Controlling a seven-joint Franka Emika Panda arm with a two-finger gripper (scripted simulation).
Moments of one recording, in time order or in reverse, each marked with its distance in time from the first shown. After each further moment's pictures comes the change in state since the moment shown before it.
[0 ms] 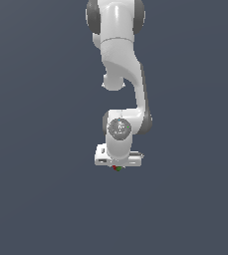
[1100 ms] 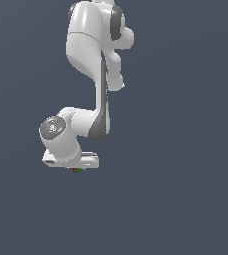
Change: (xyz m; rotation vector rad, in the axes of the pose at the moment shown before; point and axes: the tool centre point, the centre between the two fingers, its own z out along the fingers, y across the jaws) arm 0.026 0.178 -0.033 0.000 0.000 0.002
